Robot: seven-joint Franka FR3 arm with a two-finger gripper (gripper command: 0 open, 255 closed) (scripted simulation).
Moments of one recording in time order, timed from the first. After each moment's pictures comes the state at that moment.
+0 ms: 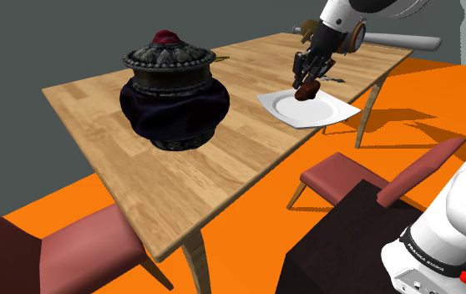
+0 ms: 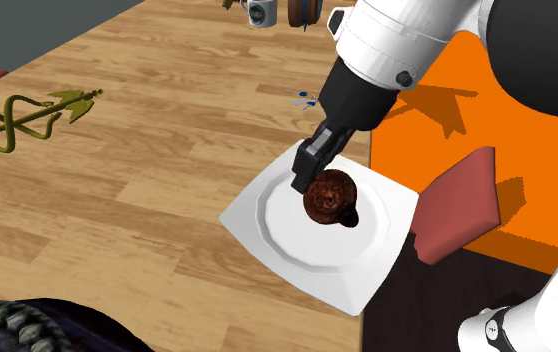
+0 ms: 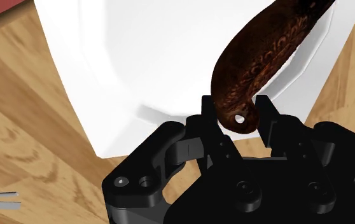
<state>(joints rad) 0.01 -0.55 -0.04 -2.33 0.16 2.06 0.18</state>
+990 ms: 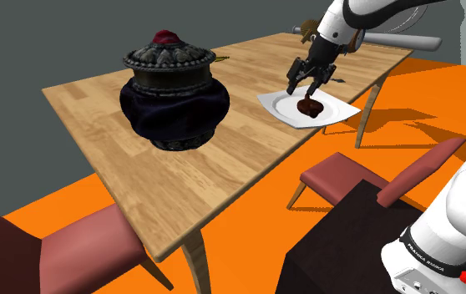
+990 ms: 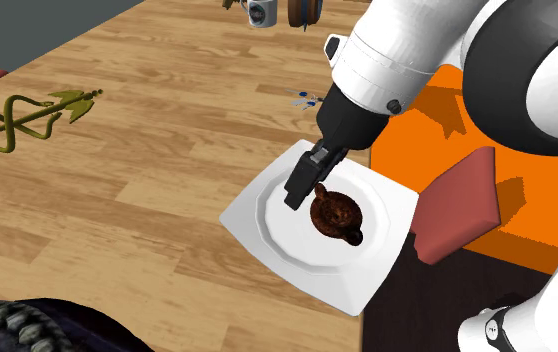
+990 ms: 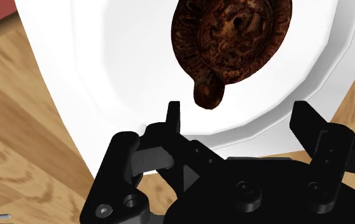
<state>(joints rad) 0.01 -0.55 -0.04 -2.39 0.17 2.13 0.16</state>
